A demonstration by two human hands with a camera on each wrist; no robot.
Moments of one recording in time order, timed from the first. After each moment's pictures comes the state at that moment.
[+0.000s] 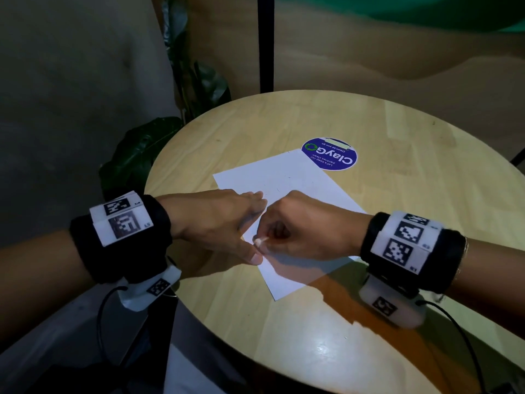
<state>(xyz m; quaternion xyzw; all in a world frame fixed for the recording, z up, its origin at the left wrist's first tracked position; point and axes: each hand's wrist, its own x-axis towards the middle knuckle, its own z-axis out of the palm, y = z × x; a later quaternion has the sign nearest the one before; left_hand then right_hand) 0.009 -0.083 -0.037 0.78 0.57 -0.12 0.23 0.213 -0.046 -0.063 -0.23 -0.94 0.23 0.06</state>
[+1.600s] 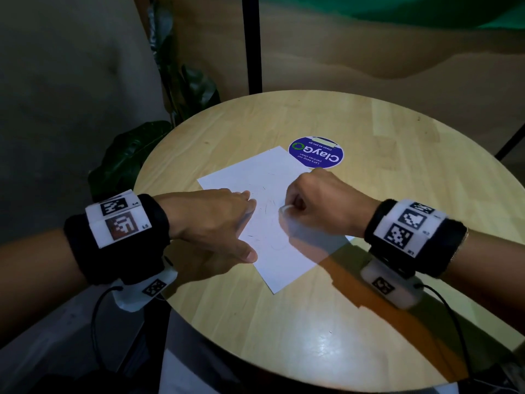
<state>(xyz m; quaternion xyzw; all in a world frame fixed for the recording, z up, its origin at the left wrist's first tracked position) 0.032 -0.085 -0.028 0.77 0.59 -0.18 0.17 0.248 -0.021 -0.060 -0.39 -0.91 0.13 0.11</state>
